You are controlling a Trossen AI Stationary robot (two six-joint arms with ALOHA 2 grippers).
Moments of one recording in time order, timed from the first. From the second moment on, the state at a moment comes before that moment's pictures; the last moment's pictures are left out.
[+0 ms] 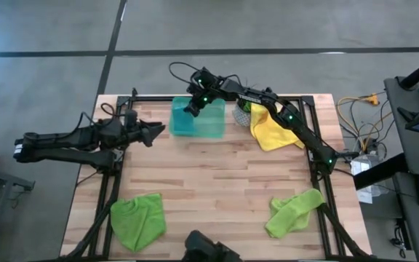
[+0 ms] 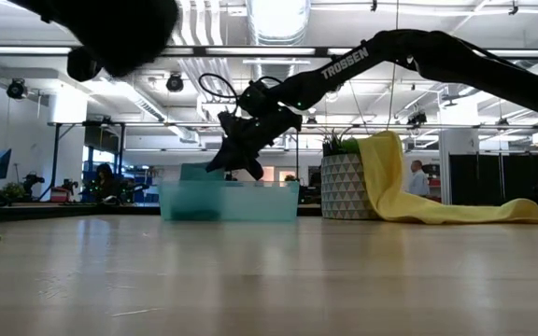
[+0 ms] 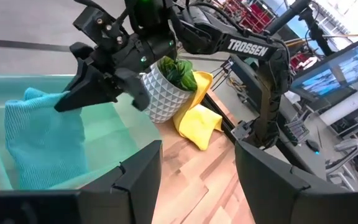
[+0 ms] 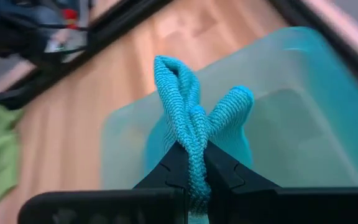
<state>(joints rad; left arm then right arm) 0.06 0.58 0.64 -0.28 -0.42 -0.81 -0.53 2.50 2.23 -0.48 -0.59 0.15</state>
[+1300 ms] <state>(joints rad) 0.06 0.62 0.63 -0.27 -0.42 -0.80 -0.50 2.59 2.33 -0.39 -0.82 0.45</state>
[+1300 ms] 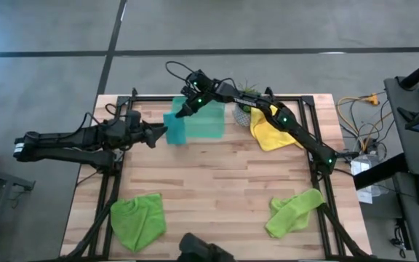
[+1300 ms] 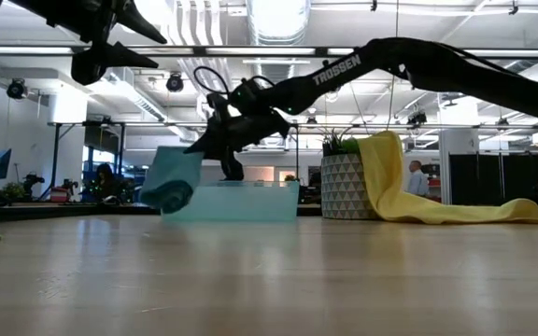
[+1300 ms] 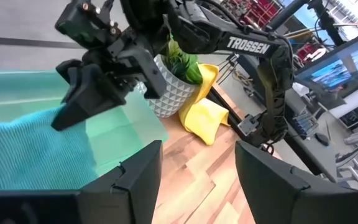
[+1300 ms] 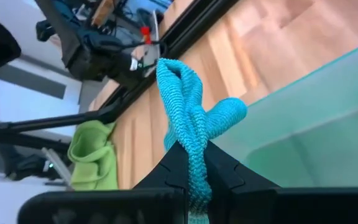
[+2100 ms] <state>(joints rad) 0.06 0.63 0.63 -0.27 -0.42 -0.80 -0.49 2.57 2.34 -0.54 -0.47 0.14</state>
